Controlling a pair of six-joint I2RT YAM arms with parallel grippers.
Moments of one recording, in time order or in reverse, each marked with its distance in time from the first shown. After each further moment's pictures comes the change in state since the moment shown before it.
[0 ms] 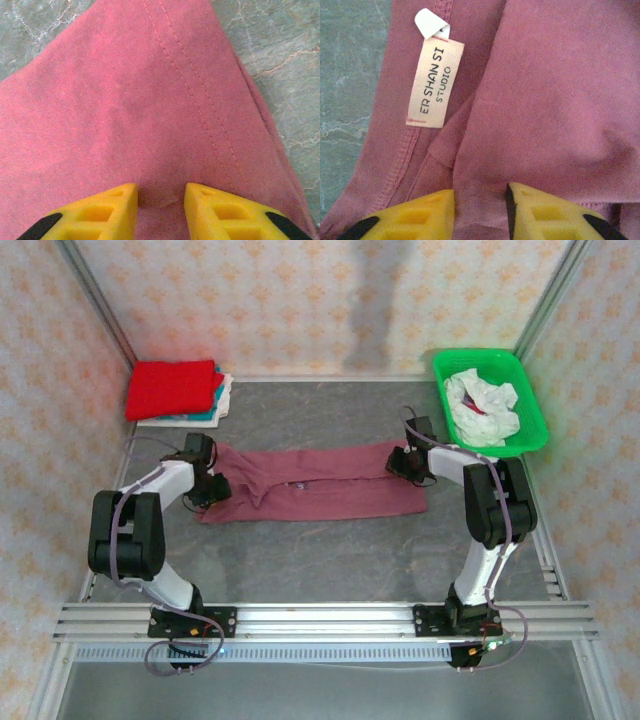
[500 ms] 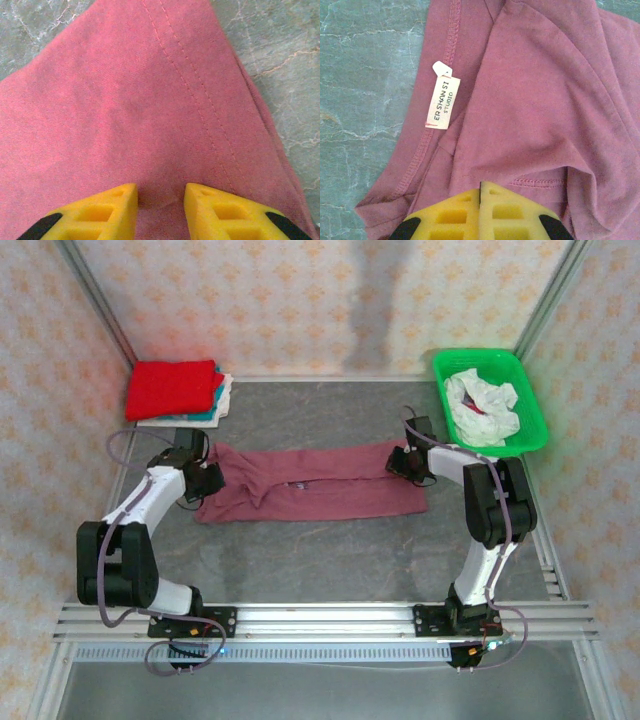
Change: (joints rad) left arm 0.000 -0.178 0.009 -0.045 -0.035 0.011; right arm 0.000 0.002 0.004 -0.006 0.003 0.000
